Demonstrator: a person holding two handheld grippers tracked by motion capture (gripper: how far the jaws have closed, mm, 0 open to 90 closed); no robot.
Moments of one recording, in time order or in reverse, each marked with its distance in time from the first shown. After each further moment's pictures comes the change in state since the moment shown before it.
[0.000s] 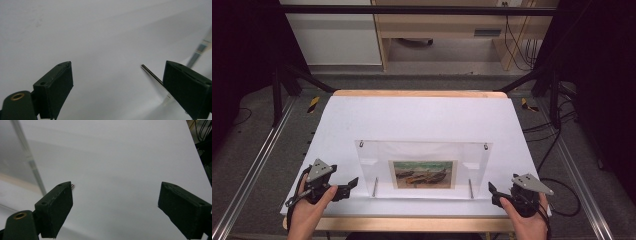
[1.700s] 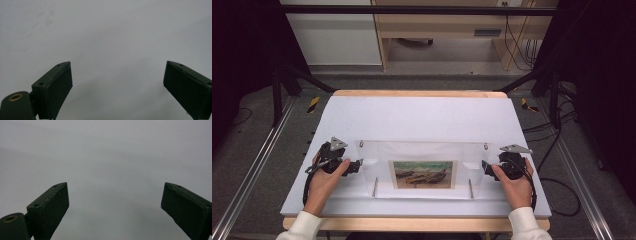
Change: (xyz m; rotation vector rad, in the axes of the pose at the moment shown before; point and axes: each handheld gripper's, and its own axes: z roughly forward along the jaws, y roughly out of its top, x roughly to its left) left arm 0.042 0.022 0.076 0.158 0.100 0.032; right arm -0.031 0.034 0.091 0.166 -0.003 0.045
